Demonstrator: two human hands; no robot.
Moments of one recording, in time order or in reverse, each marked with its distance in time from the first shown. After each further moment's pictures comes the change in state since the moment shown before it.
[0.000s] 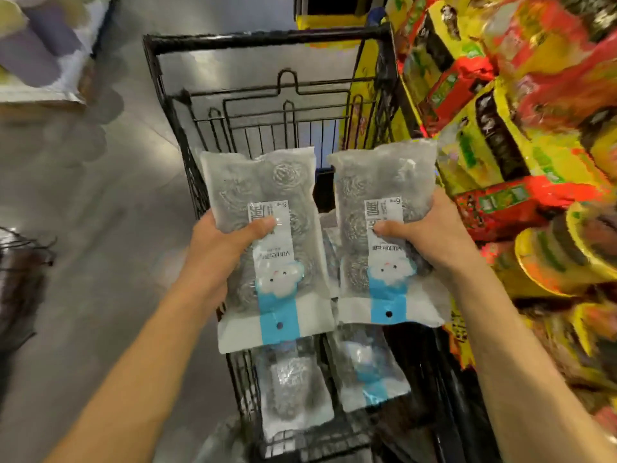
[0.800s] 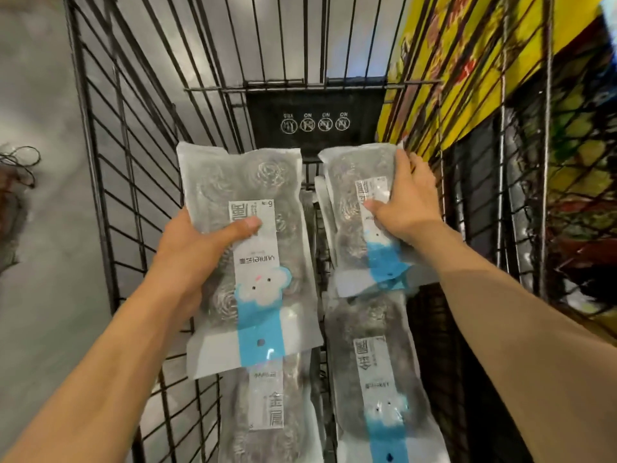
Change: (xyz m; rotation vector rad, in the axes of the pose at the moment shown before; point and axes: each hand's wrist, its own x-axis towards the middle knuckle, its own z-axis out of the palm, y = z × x) left_hand 0.109 -0.166 0.009 0.099 0.202 -0.282; right_hand 0.203 0.214 0.115 -0.879 -0.175 -0.081
